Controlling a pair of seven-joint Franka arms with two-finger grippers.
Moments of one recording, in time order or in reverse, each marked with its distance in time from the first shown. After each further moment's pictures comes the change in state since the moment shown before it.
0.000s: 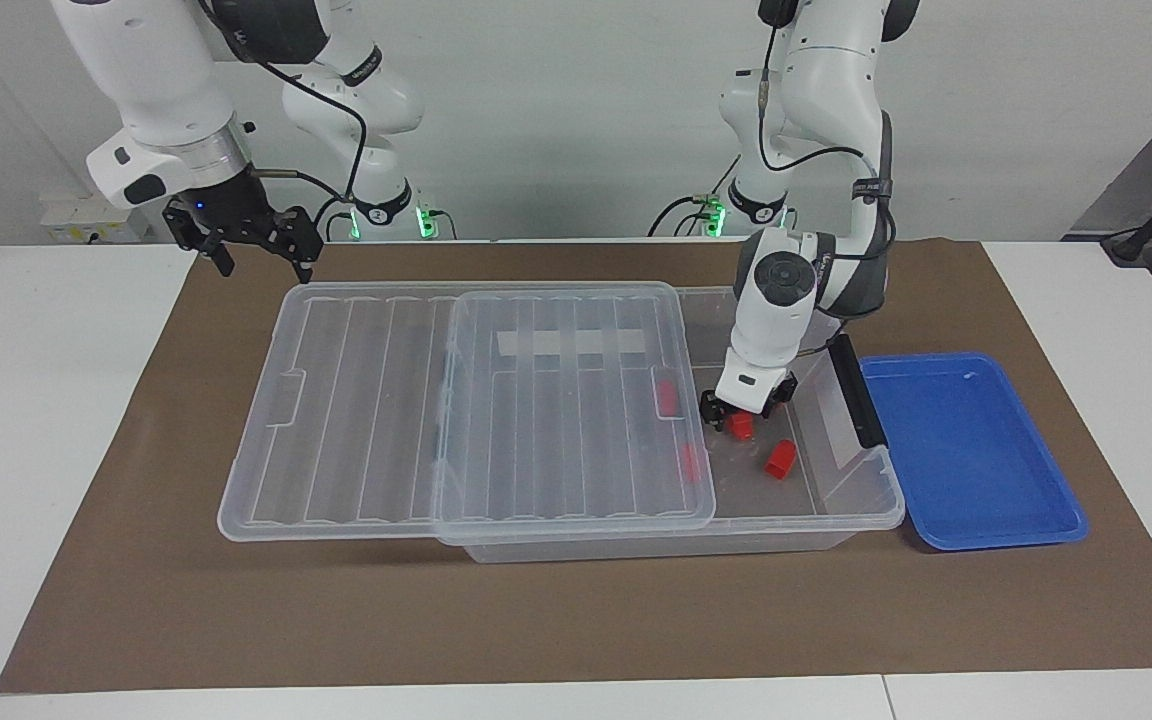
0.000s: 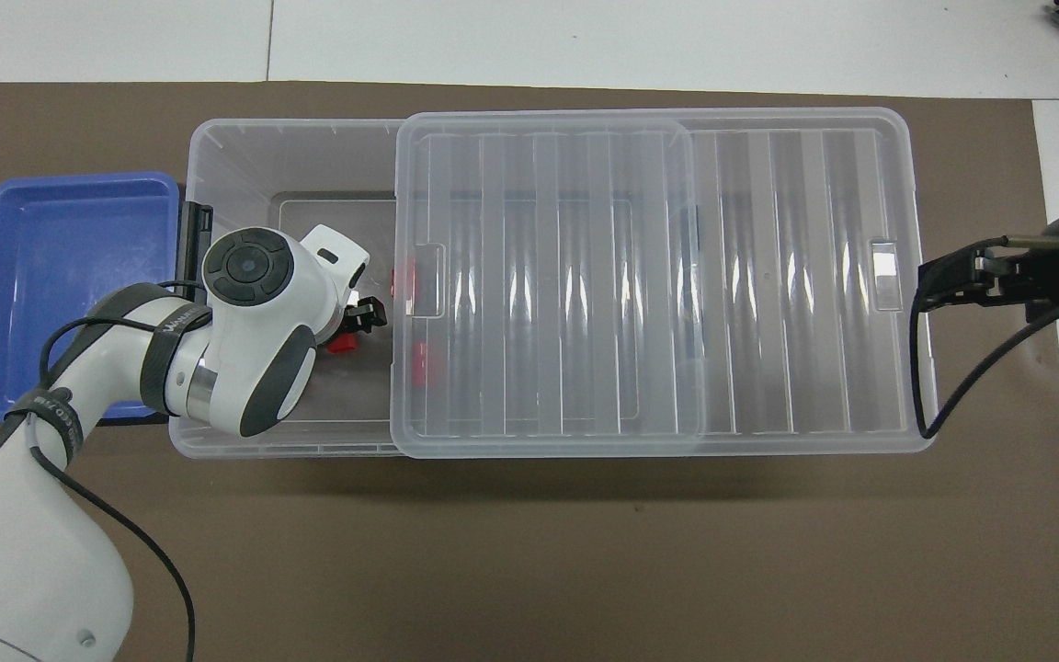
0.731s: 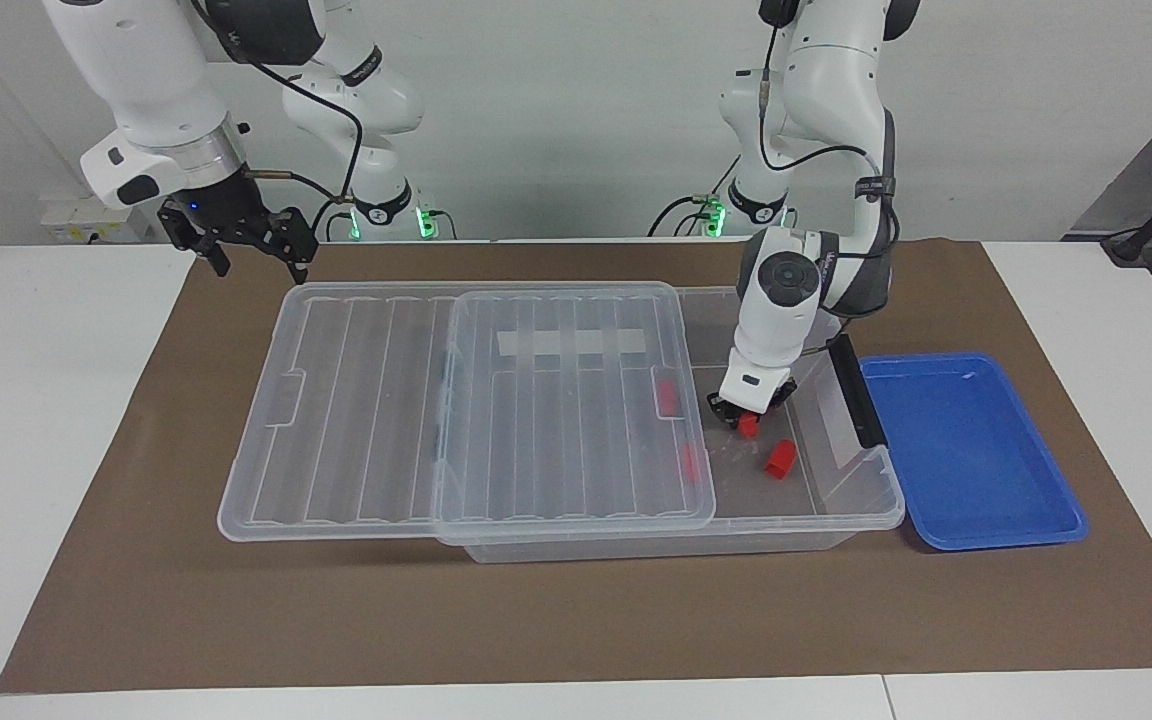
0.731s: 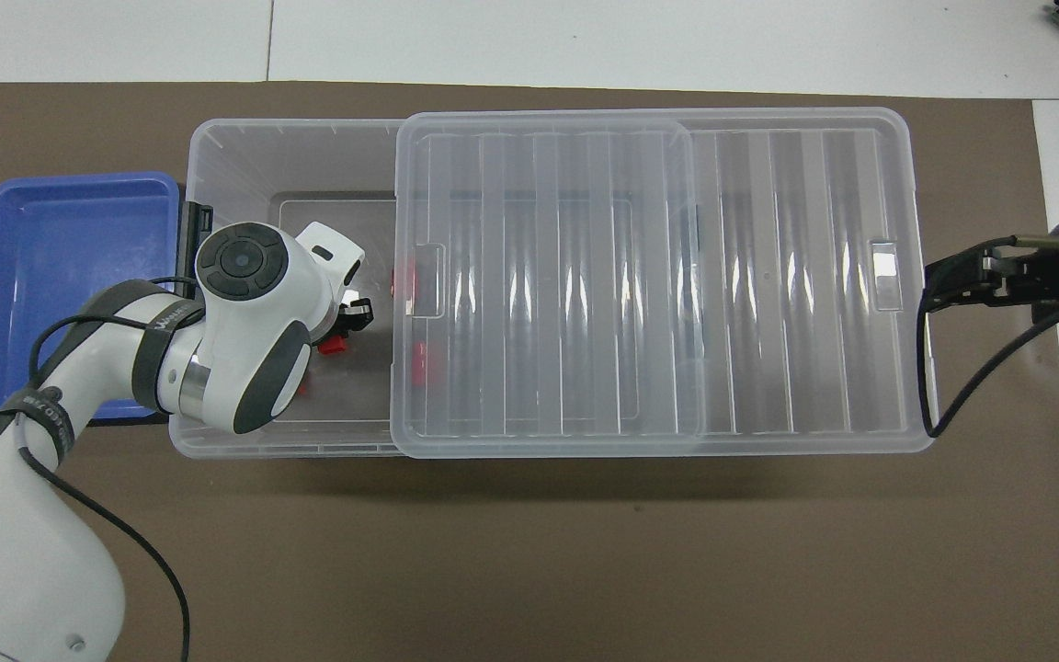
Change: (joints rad) left arm 0.007 -0.018 0.009 0.033 0.000 -0.083 0.000; right arm -0.010 0.000 0.000 -0.001 0.000 0.000 0.000
